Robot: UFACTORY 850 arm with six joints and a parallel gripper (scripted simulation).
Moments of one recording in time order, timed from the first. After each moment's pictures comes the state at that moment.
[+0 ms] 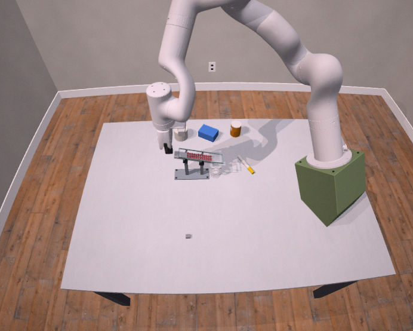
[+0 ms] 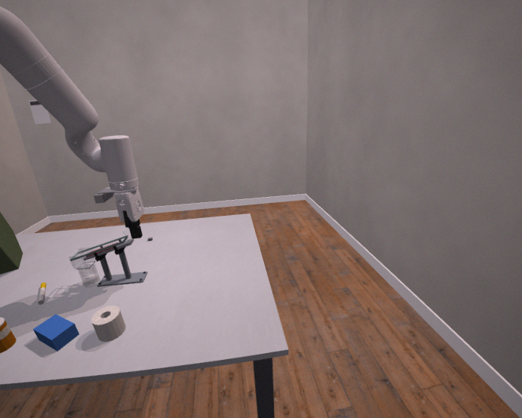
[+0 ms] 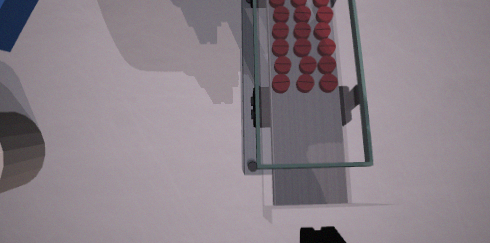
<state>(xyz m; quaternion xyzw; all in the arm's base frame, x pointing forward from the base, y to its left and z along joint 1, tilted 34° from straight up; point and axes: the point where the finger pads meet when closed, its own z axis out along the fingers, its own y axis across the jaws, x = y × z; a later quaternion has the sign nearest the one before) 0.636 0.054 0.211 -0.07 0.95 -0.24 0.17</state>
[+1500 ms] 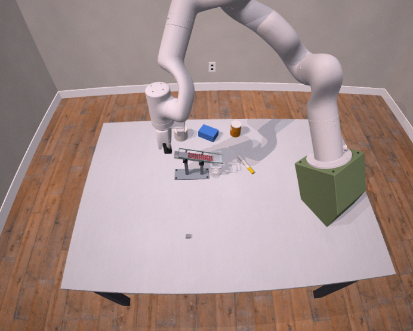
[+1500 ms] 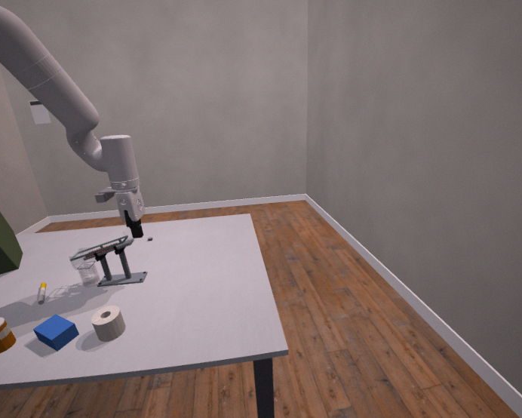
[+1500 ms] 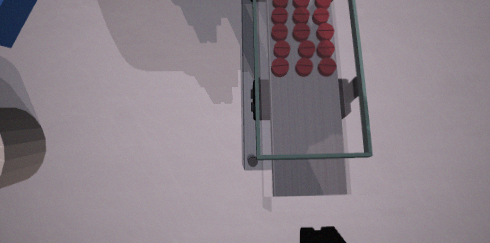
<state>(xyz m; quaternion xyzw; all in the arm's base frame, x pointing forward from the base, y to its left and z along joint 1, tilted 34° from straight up) 0.639 0.055 0.213 -0.07 0.95 -0.24 0.17</state>
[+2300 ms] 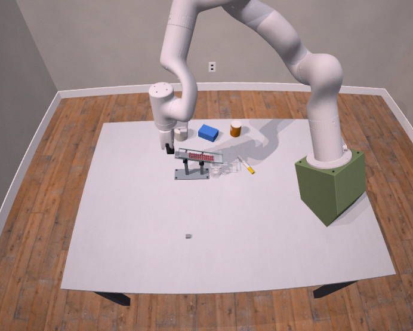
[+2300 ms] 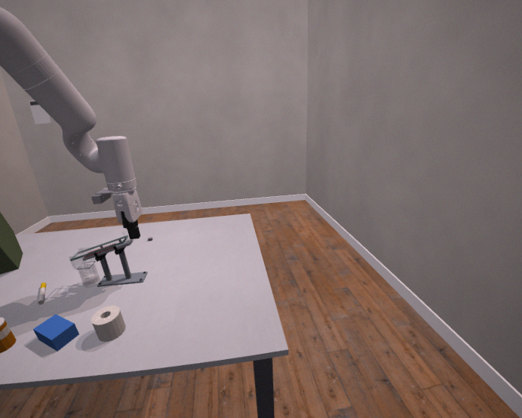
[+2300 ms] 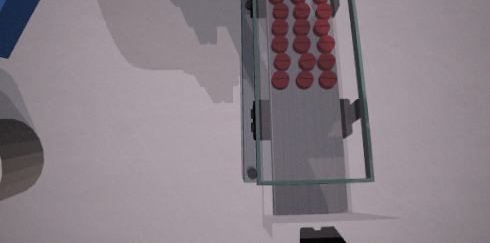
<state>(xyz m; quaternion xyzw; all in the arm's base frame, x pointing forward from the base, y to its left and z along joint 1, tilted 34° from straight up) 0.630 0.052 0.207 -0.07 0.95 -0.24 0.17</state>
